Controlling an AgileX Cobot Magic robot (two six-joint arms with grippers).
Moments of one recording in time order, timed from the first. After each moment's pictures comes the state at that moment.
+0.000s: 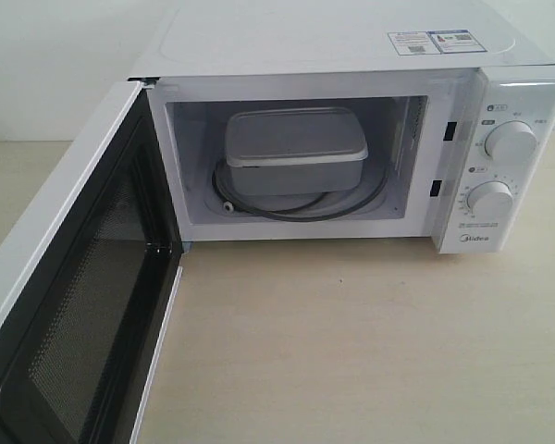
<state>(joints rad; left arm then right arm) -0.05 0.00 0.00 0.06 0.32 -0.27 0.09 0.15 -0.23 0.71 0.10 -0.41</state>
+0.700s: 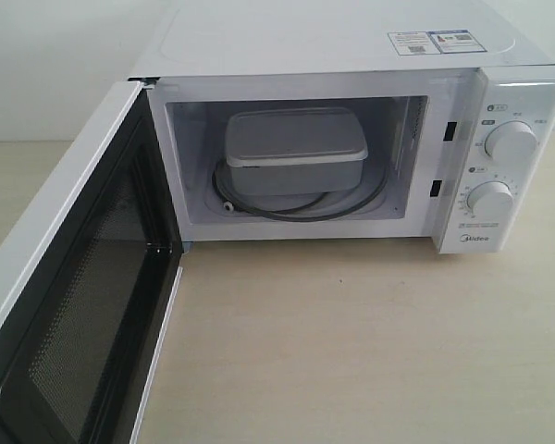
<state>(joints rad) -0.05 0.00 0.00 0.06 0.32 -0.27 0.02 0.03 -0.01 0.74 0.13 -0.41</state>
